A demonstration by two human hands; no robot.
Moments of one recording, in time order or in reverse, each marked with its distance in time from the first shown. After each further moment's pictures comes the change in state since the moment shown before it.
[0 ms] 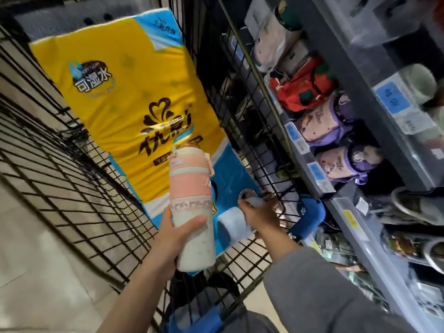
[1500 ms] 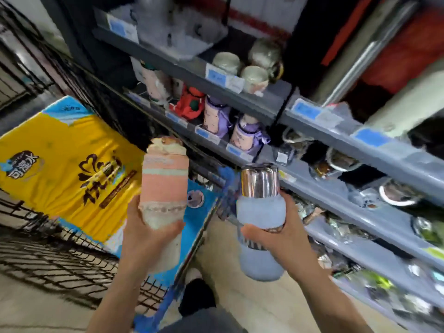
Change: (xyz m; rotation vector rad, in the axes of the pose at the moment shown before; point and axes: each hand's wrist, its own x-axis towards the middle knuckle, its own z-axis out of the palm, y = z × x) left_hand -0.100 -0.012 0.085 0.702 -0.045 0.575; right_hand -0.165 0.186 -0.132 0.830 0.185 -0.591
